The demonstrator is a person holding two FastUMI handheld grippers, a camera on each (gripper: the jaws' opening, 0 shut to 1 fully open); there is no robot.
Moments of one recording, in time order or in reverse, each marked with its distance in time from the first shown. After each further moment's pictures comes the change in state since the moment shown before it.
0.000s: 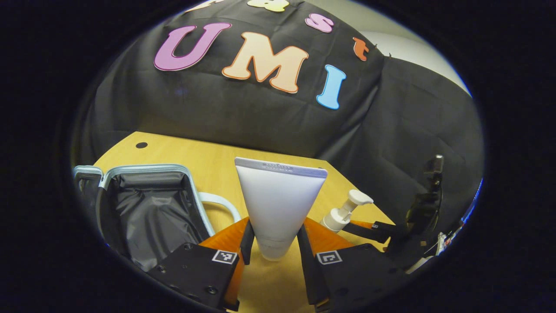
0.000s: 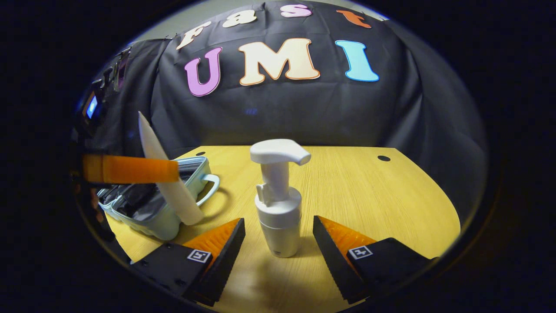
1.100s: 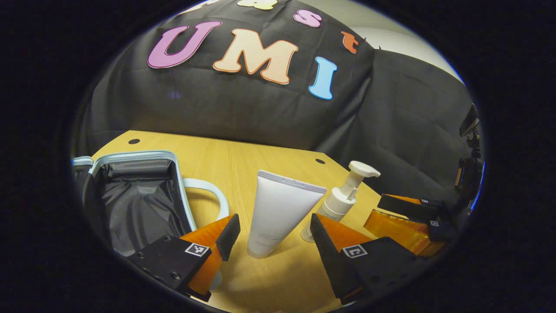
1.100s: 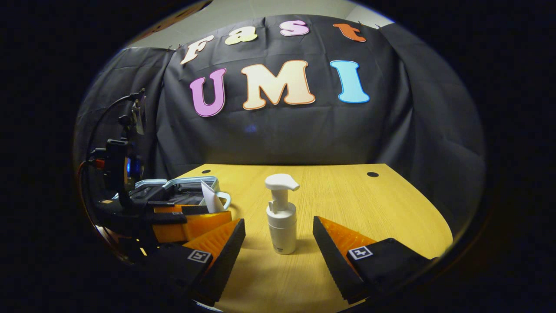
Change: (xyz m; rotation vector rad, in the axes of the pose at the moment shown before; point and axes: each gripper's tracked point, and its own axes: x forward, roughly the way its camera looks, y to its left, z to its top) left arm 0.035 -0.015 -0.057 0.064 0.000 -0.026; right arm -0.074 -0.002 0.037 0.011 -0.120 -0.017
